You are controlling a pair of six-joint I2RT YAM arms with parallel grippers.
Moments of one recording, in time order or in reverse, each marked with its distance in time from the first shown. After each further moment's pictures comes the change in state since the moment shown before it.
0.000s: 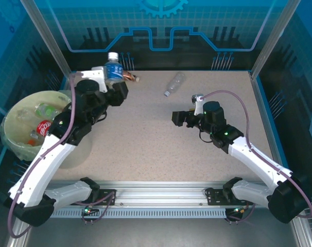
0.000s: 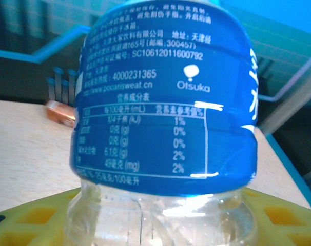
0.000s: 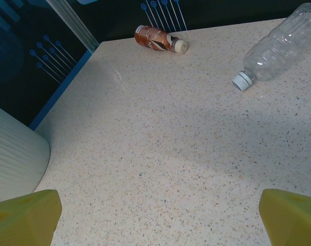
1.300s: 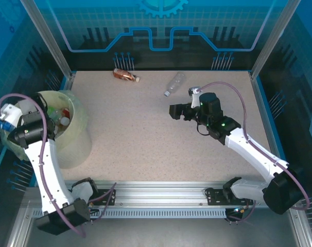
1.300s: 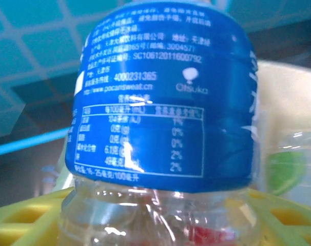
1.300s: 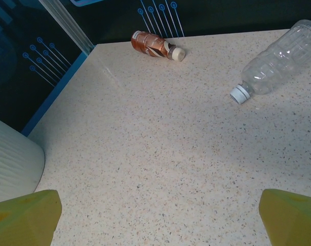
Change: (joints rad) left arm 1.002 -0.077 -0.106 -0.453 -0.352 -0.141; right arm 0.000 0.106 0.152 -0.075 0.013 -0.024
